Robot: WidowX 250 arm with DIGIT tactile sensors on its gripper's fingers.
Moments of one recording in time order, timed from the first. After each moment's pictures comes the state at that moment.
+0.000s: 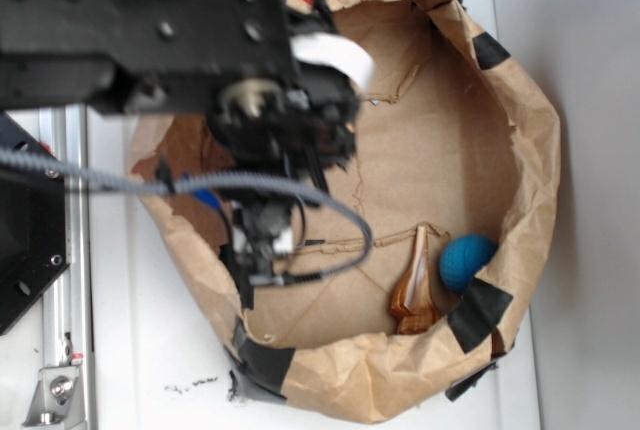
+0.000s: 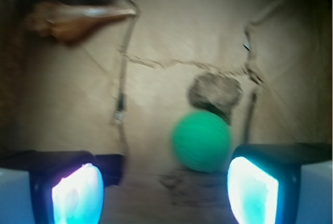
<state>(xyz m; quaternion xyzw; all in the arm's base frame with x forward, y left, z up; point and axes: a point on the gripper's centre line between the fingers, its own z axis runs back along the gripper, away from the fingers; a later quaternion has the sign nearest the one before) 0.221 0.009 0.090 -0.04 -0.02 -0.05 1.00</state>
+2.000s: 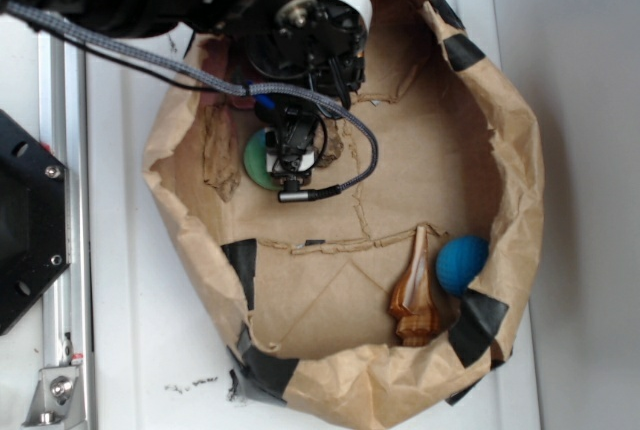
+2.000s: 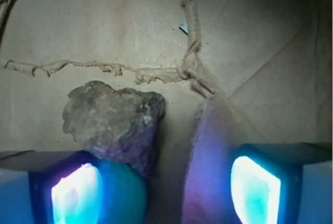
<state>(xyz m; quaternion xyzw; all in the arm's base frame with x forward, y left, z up) 0.242 0.053 0.031 -0.03 -0.02 -0.04 1.00</state>
